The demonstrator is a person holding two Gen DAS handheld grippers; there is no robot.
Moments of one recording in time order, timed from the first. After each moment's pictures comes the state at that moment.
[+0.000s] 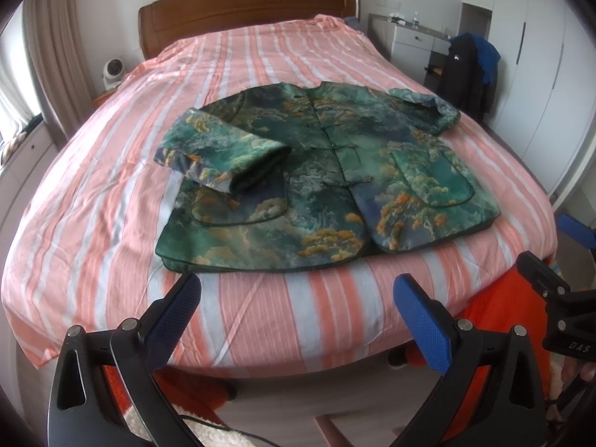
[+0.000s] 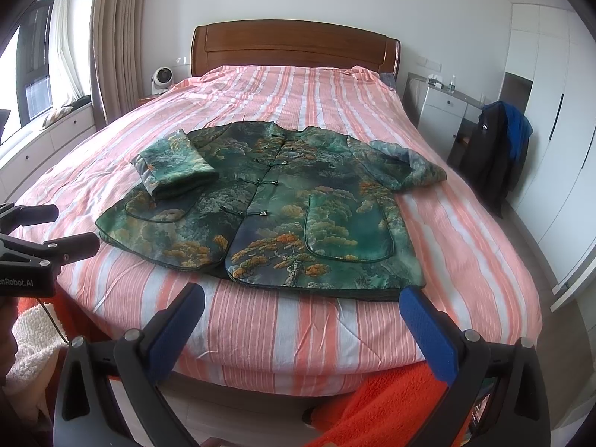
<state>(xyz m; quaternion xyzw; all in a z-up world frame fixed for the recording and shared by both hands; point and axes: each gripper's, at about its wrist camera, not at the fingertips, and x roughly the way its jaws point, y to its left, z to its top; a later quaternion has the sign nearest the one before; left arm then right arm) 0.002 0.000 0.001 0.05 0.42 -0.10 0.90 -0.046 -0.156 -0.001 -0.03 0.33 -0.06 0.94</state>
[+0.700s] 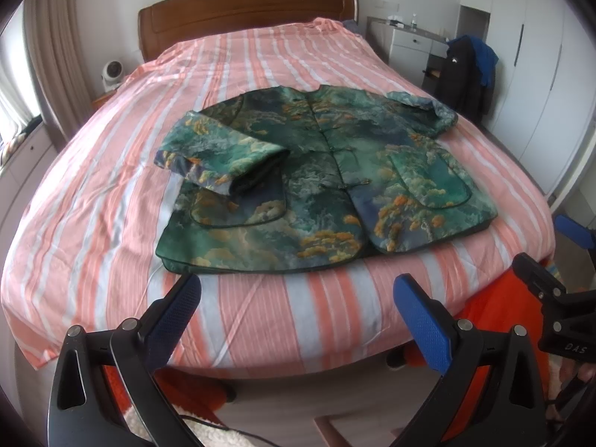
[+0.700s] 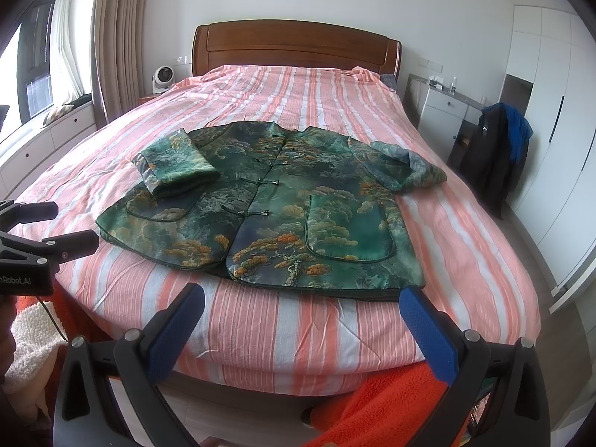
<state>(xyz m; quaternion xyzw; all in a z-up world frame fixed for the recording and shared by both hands) 0.002 -0.002 0.003 0.04 0.42 -0.10 0.90 -0.047 -0.154 -0.001 -0.04 0.33 -0.06 0.94</state>
